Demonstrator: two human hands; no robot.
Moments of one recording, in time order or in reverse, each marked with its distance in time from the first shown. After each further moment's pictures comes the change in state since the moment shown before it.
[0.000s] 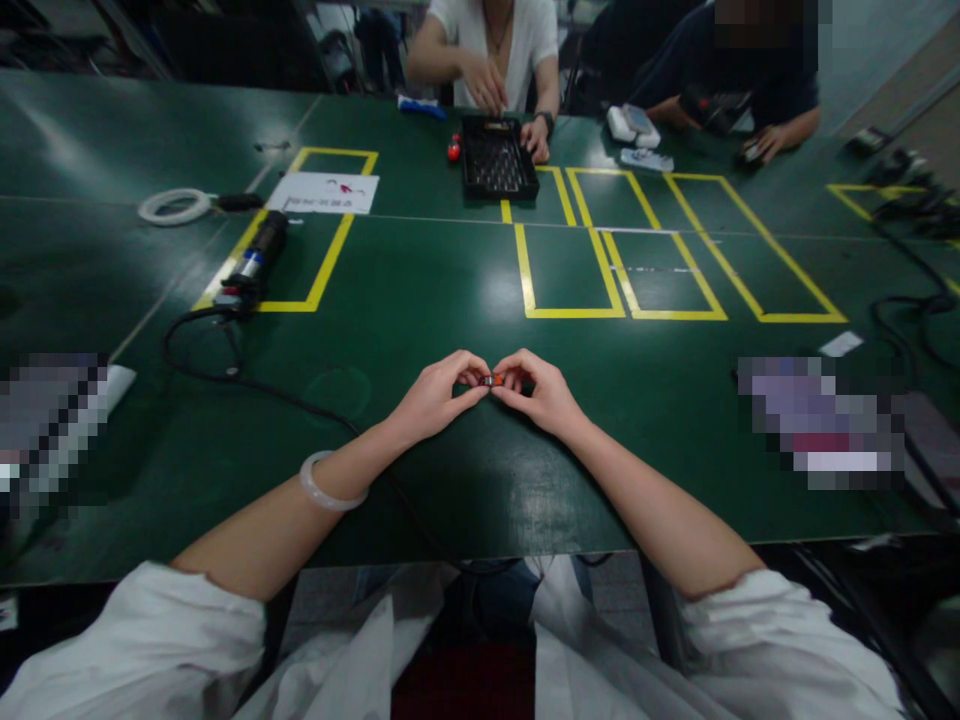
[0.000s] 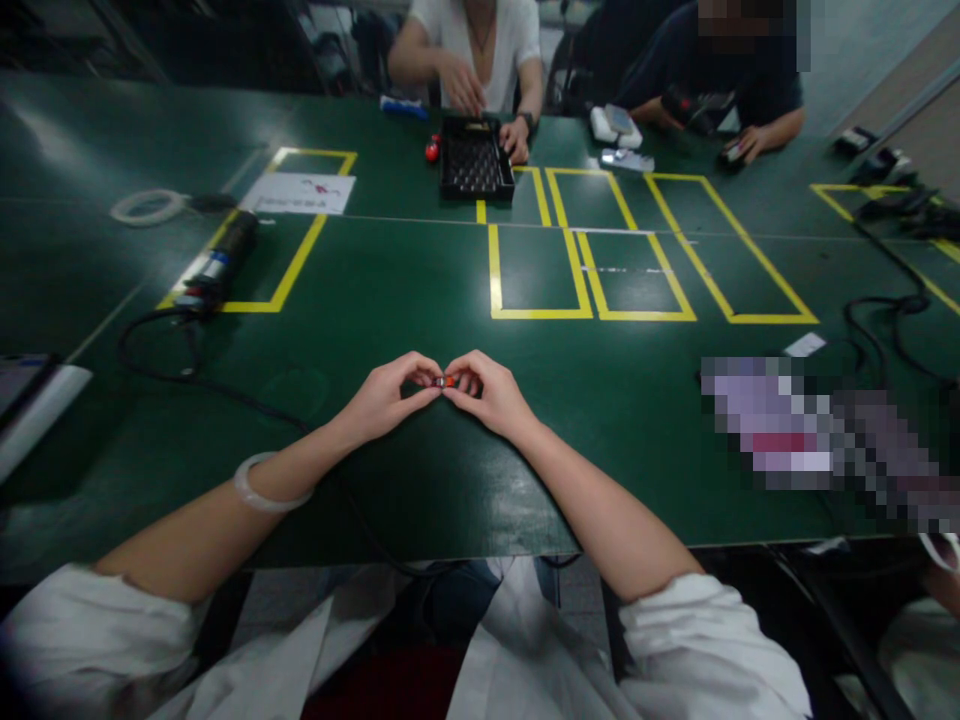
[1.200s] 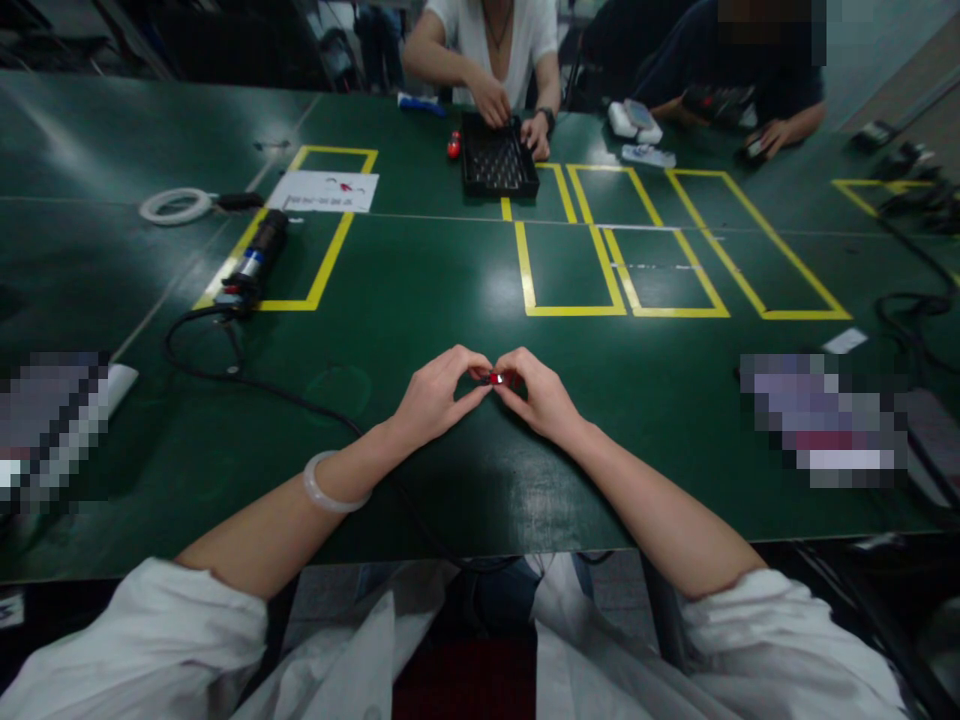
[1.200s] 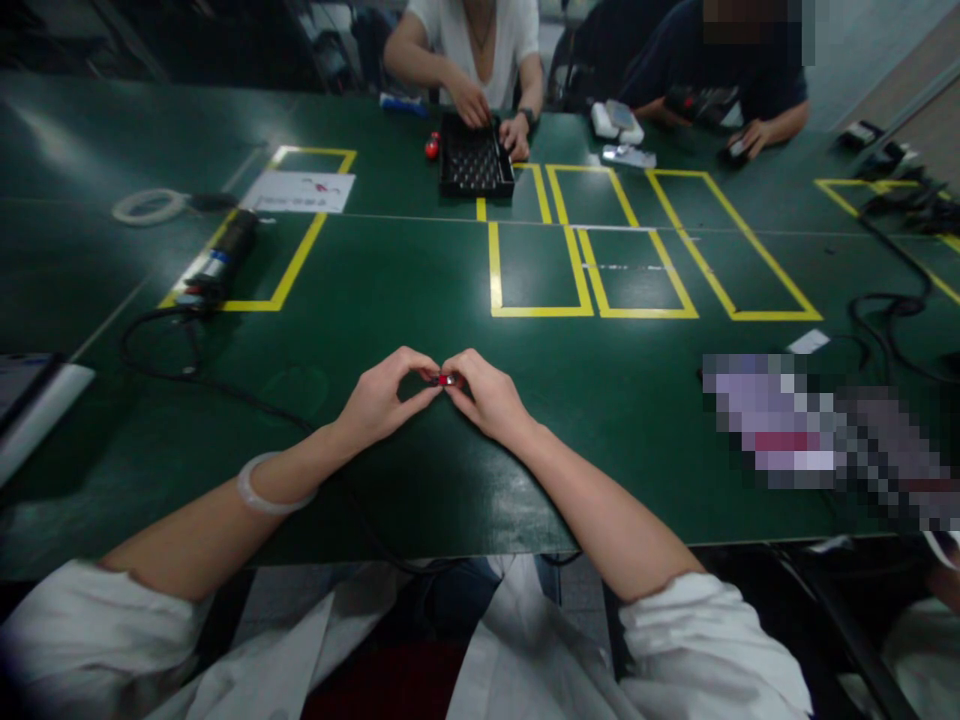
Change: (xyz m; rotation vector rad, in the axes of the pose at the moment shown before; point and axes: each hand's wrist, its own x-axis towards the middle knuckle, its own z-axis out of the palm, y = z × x) left_hand -0.006 0.008 0.004 0.278 0.152 0.238; right_hand -0.004 -0.005 0.002 -0.247 0.000 -0.159
